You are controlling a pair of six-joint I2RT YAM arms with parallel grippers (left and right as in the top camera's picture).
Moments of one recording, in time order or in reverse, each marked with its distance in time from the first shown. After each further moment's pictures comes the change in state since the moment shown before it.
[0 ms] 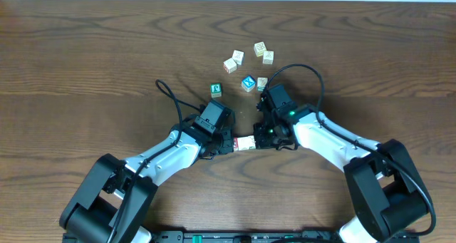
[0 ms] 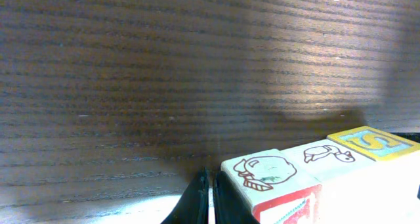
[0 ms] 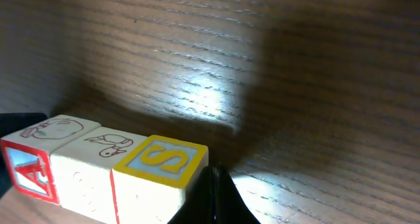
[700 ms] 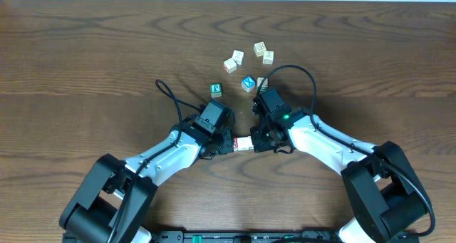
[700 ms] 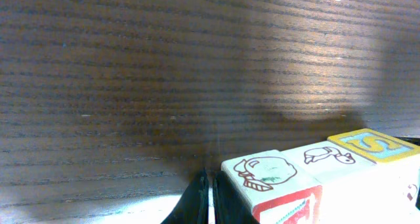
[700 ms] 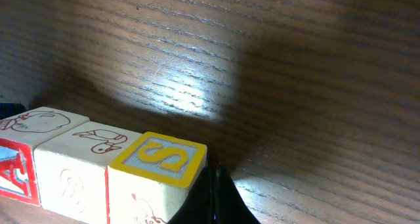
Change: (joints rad) left arm 0.000 -0.001 0.000 -0.002 -0.002 0.000; right arm 0.048 -0.005 0.000 -0.011 0.087 -0.031
